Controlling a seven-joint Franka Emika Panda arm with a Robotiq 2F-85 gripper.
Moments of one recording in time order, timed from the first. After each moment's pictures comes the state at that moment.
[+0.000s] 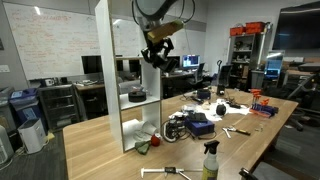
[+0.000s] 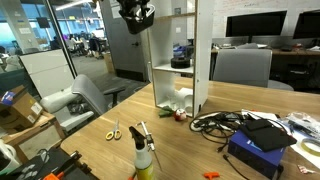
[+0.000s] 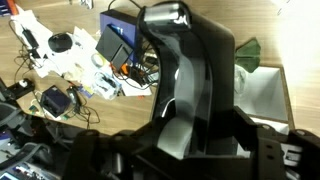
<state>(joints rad) 0.18 -0.02 0.12 -1.78 -0.56 1.85 0.49</state>
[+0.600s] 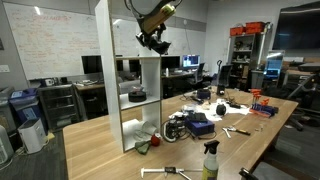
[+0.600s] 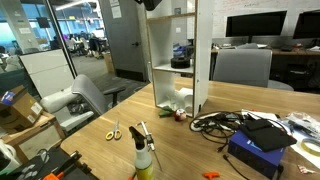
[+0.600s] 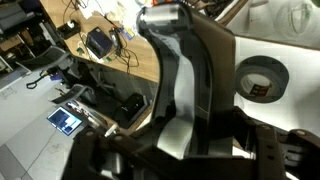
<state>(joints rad) 0.18 0.10 0.14 -1.55 -0.85 1.88 0.50</state>
